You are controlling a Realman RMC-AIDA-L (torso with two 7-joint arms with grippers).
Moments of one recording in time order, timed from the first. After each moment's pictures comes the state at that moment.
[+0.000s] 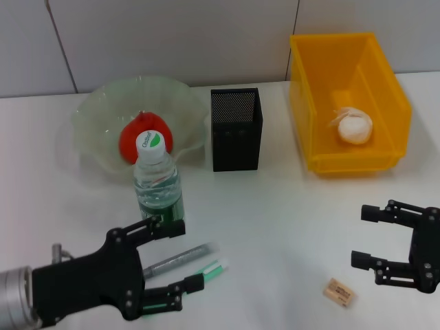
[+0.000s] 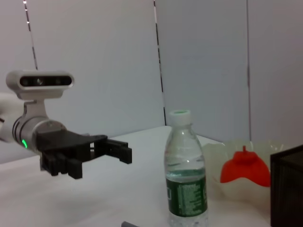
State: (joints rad) left arm -0.45 -2.08 0.85 0.38 1.76 1.74 -0.90; right arm 0.10 2.05 2.30 0.92 1.44 -1.72 1.19
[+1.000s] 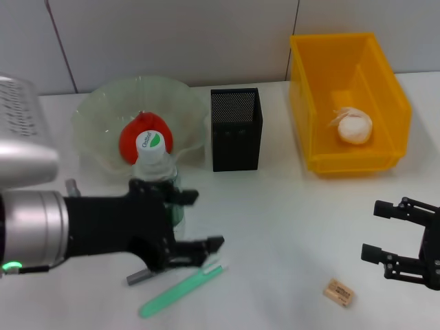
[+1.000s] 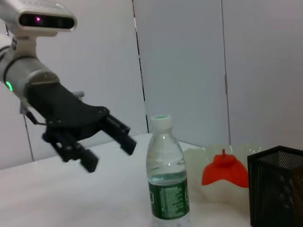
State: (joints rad) left arm -0.16 -2.07 1.52 1.63 1.91 1.33 -1.97; right arm 0.10 2.06 2.37 0.87 1.43 -1.73 1.15
